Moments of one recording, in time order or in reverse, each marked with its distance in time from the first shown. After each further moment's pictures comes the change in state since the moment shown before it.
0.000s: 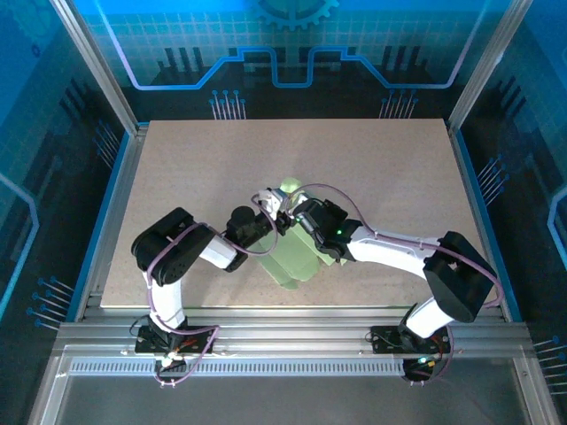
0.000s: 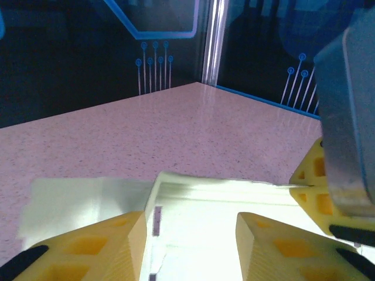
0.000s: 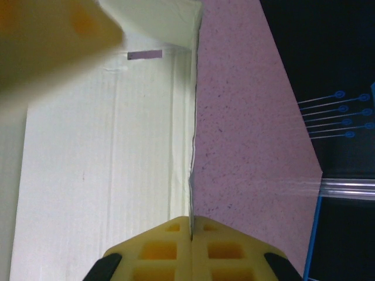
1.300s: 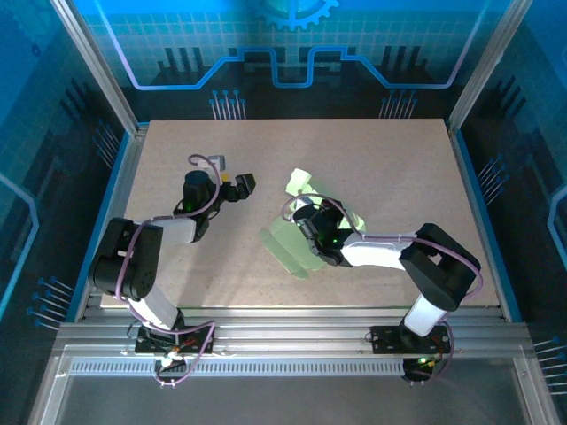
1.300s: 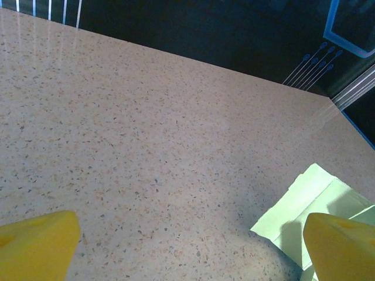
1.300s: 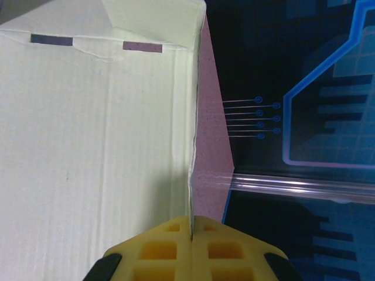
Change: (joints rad) left arm 0.417 -0.226 0.115 -0.646 0.066 -0.320; right arm -0.004 0.113 -0.118 0.418 0.260 -0.404
